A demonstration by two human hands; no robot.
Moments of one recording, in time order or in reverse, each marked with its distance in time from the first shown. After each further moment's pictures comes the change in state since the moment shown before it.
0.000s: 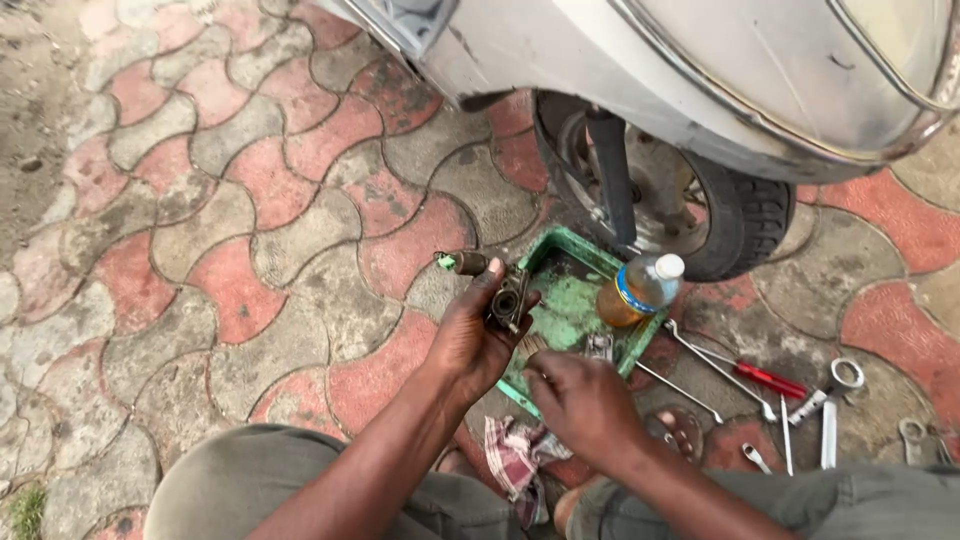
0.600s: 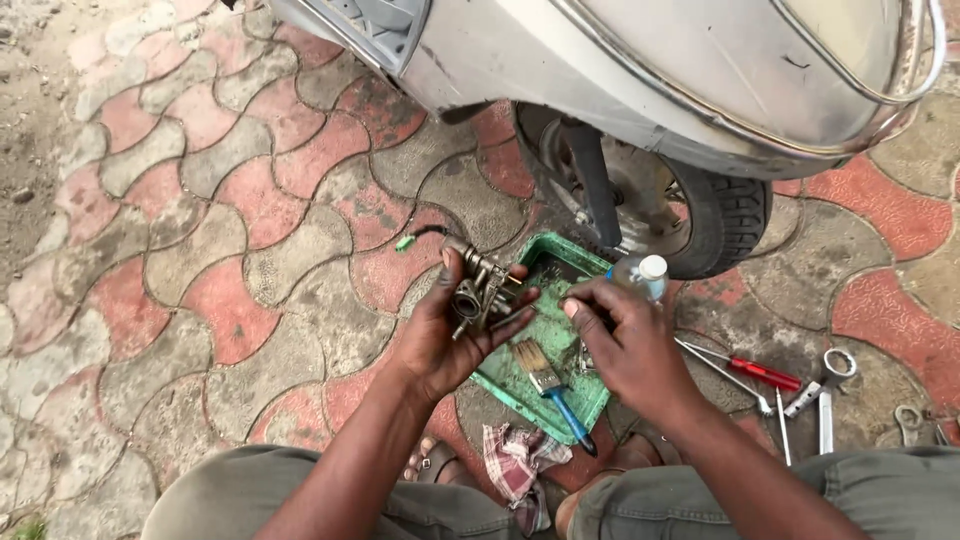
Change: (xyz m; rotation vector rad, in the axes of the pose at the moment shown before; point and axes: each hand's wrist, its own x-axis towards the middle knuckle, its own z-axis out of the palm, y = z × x) left_hand -0.016 0.036 0.020 0.188 -0.153 -0.043; right_hand 0.017 -0.021 -0.077 0.194 0.208 0.187
